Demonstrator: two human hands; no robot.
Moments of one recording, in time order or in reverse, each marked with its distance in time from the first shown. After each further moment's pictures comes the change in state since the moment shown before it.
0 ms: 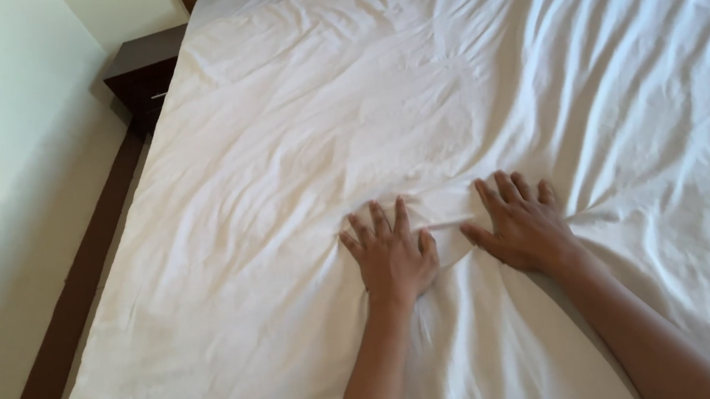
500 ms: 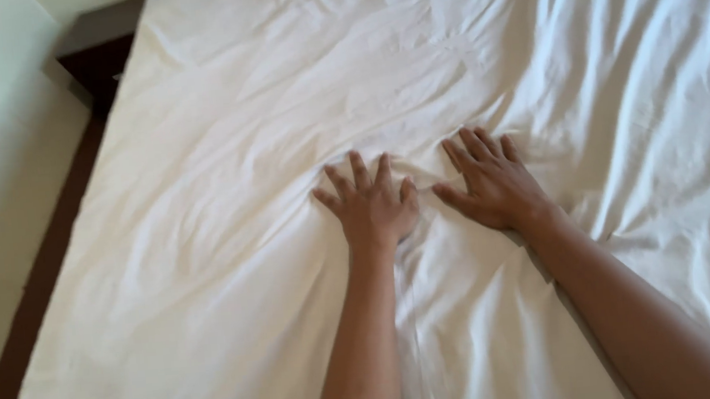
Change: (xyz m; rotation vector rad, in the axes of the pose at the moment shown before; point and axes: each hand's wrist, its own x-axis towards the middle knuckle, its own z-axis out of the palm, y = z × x) left_hand 0.121 -0.006 0.016 -0.033 -0.069 -0.078; right_hand 0.117 0.011 0.031 0.217 0.195 -0.189
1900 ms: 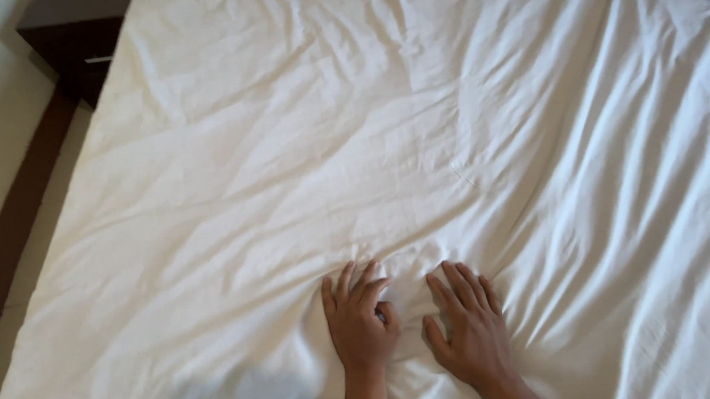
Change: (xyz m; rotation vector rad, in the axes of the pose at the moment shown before) left_hand 0.089 0.003 0.024 -0.397 0.517 0.100; right_hand 0.072 -0.015 -0.012 0.149 0.074 0.055
